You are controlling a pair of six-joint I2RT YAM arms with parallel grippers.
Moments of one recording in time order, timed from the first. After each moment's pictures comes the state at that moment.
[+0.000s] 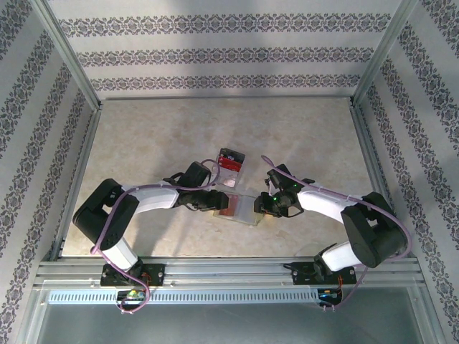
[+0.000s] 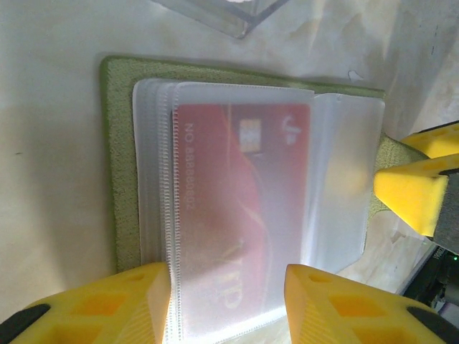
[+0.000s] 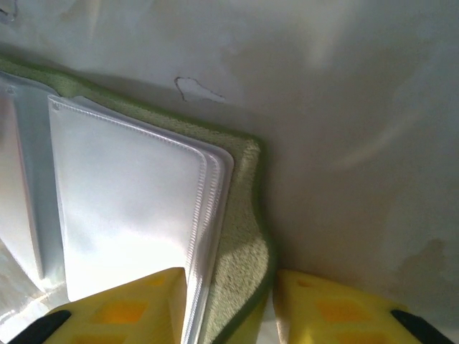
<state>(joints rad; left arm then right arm) -0.62 1.66 0.77 -0.12 0.50 -0.66 0.51 1.46 0.65 -0.41 -0.35 0.66</state>
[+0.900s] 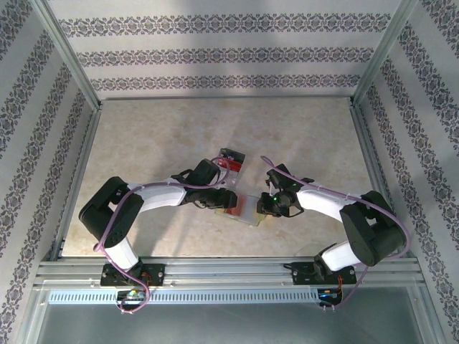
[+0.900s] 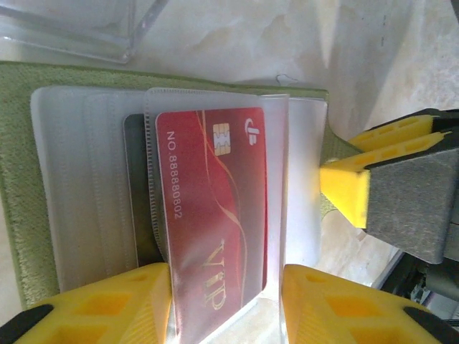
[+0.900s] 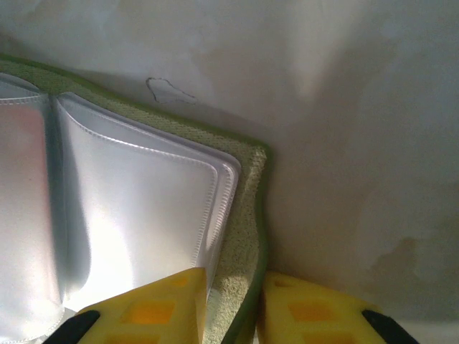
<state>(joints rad) -0.68 1.69 0.87 -0.15 0.50 -0.66 0.51 1.47 0.65 -0.44 -0.33 0.66</state>
